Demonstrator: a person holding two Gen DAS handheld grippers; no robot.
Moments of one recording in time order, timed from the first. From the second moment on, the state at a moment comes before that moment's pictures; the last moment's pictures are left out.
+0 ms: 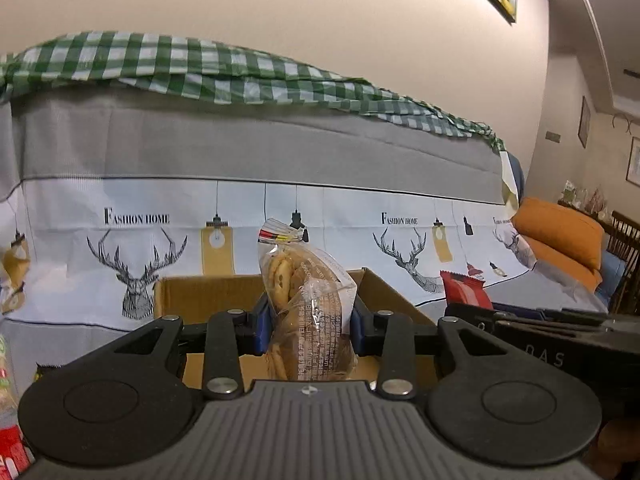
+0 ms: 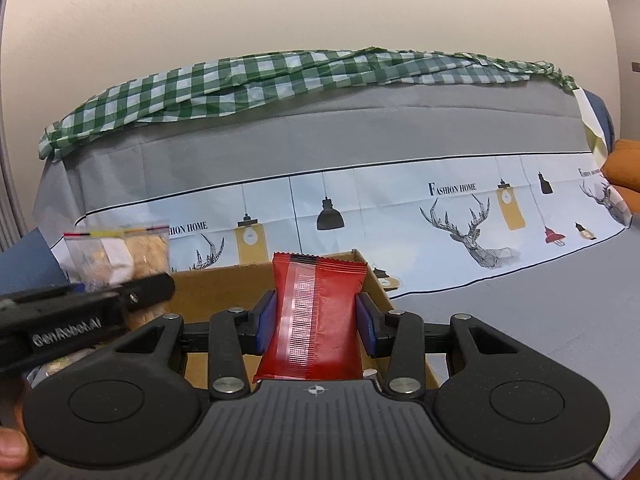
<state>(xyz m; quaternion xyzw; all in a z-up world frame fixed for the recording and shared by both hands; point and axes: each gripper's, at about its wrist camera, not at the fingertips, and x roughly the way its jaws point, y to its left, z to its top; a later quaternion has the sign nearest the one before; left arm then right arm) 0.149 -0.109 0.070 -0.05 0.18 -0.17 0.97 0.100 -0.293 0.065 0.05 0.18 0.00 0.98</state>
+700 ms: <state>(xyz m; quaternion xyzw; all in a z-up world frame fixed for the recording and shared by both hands) 0.145 -0.092 0.075 -0.08 0.19 -0.19 0.96 0.103 -0.286 0.064 0.06 0.18 0.00 0.98</state>
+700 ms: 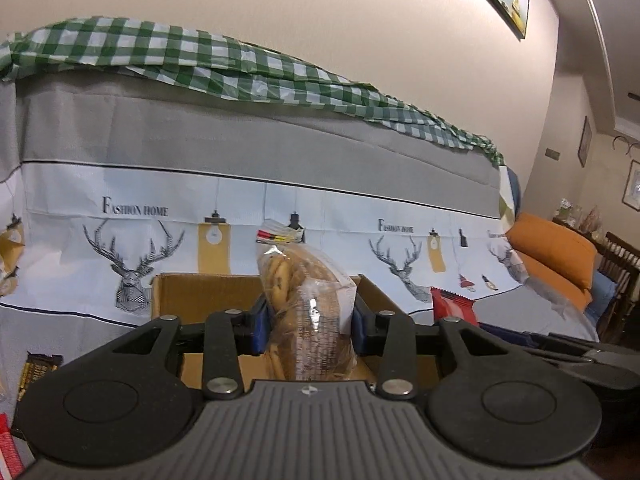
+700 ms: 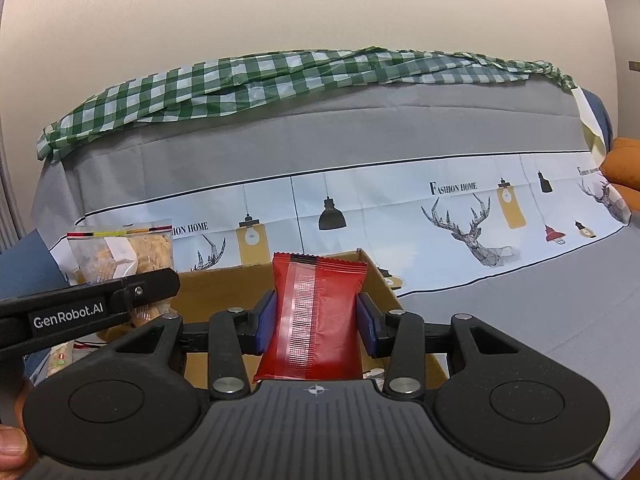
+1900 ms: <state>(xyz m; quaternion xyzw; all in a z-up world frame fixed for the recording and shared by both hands) 0.065 0.153 0.068 -0.14 0.27 -0.04 0.95 0.083 -0.244 0.070 0.16 0.17 0.07 0.97</state>
